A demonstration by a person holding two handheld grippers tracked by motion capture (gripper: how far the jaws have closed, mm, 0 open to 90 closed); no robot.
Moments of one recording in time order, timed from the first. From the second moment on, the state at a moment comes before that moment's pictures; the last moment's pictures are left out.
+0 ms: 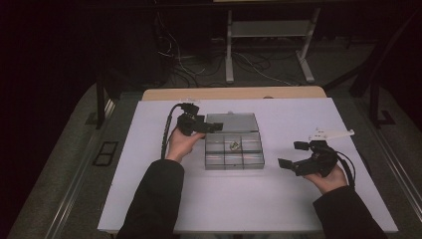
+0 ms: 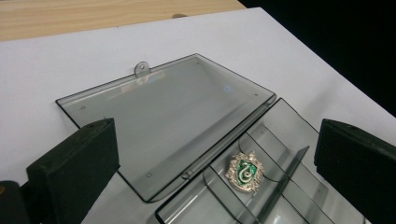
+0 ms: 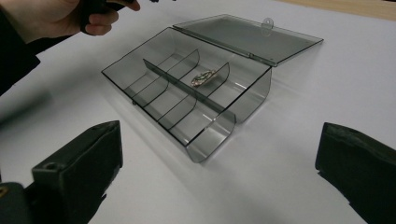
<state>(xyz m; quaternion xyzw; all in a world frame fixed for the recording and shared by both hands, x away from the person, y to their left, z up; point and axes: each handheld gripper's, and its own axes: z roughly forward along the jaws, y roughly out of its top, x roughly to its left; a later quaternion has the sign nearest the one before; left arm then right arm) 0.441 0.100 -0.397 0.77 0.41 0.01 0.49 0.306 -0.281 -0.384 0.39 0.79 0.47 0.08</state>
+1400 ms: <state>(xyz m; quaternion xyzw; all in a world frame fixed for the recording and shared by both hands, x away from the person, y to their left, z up) 0.466 0.120 -0.446 0.70 0.50 -0.04 0.51 0.417 -0.228 -0.399 0.45 0.76 0.46 0.05</state>
